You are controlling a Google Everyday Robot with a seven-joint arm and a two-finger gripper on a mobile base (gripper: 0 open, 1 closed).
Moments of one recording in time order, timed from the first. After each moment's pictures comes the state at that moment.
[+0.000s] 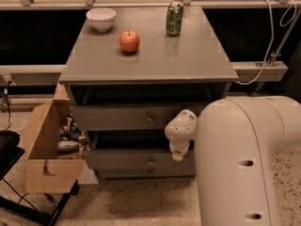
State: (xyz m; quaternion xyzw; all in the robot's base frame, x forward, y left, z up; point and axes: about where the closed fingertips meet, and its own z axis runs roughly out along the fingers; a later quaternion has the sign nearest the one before) arm 0.628 -0.128 0.403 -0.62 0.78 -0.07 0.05
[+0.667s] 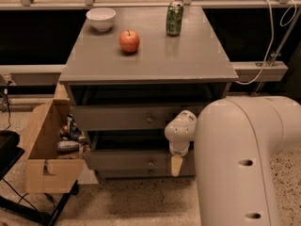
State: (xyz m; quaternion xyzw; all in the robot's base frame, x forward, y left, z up) arm 0.627 -0.128 0.401 -0.62 0.78 -0.07 0.05
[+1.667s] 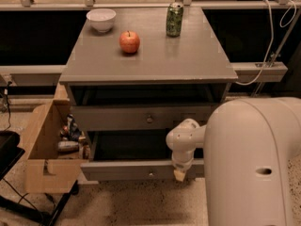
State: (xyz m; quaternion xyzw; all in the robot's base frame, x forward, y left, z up) arm 0.543 -0.139 0.397 -0.55 0.83 -0.02 -0.03
